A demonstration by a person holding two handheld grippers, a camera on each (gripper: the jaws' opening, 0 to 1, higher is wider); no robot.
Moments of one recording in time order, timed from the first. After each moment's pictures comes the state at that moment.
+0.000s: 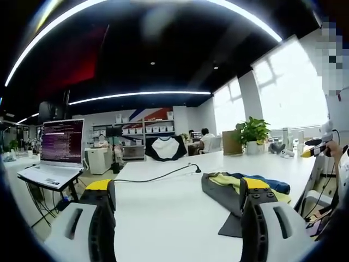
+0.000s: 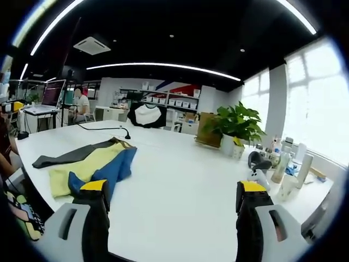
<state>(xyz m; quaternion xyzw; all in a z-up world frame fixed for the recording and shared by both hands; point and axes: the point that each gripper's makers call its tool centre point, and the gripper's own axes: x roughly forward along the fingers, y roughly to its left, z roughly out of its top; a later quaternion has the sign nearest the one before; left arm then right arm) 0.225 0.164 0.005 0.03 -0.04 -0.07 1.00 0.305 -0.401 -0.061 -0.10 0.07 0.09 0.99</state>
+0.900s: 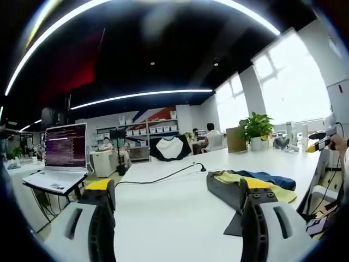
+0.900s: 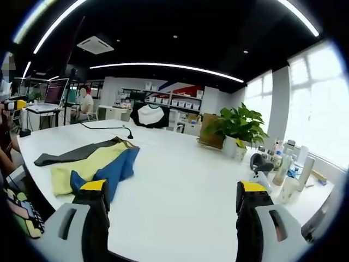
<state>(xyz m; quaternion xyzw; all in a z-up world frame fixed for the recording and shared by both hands) 0.226 0.166 0.009 0.05 -0.05 -0.05 1.00 0.305 -0.397 -0.063 -0.11 0.08 0.10 0.99</state>
